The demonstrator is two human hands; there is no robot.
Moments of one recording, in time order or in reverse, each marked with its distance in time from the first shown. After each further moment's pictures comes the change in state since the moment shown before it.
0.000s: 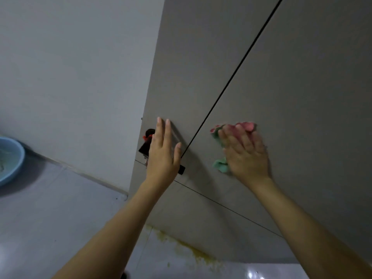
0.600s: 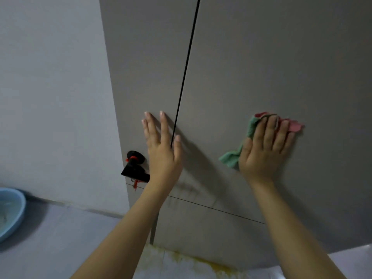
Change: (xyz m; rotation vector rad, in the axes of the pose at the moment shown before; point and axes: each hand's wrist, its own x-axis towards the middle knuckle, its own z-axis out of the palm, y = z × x) left_hand 0.026 0.081 0.006 -0.075 0.080 0.137; right_hand -0.022 0.042 -0.021 -0.092 0.144 0.743
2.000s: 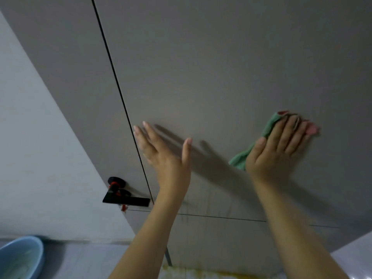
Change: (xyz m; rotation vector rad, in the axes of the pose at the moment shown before) left_hand -0.010 0.087 0.057 -0.051 0.103 0.006; right_hand -0.014 0.080 -0.008 0.051 0.056 0.409
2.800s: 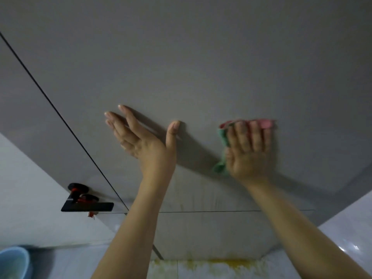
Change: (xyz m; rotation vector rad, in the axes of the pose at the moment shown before) left_hand -0.007 0.045 0.063 0.101 0.088 0.066; right_hand -0.017 0.080 0.010 0.076 -0.082 -0.481
